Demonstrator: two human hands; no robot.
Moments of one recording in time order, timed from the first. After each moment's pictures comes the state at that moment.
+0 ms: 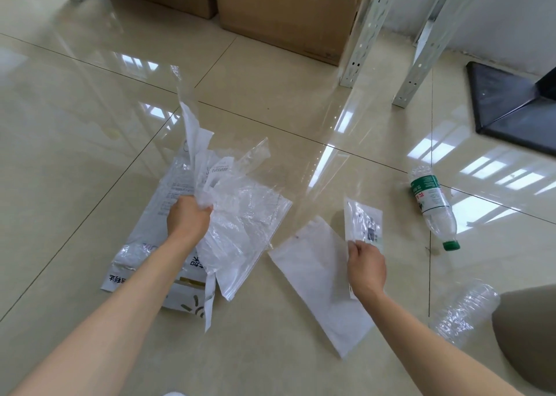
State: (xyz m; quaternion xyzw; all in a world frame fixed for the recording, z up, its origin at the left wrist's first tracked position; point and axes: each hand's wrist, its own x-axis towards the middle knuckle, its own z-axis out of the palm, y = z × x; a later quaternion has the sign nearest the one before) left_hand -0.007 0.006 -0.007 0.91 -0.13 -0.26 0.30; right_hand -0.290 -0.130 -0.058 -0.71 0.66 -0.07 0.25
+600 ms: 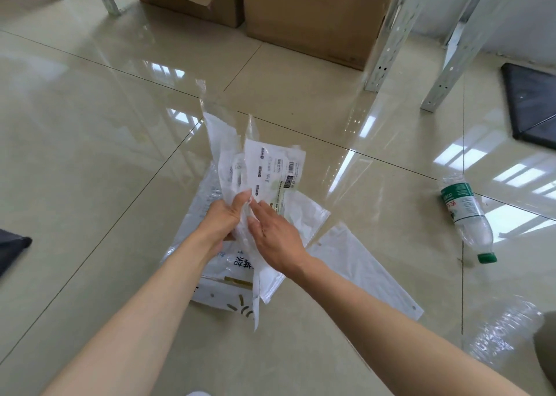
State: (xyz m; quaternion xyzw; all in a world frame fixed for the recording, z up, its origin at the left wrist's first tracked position) left_hand -0.009 0.008 0.007 0.75 -0.09 -0.45 0.48; right_hand -0.122 -0.055 -0.013 -0.89 0.29 0.03 0.36
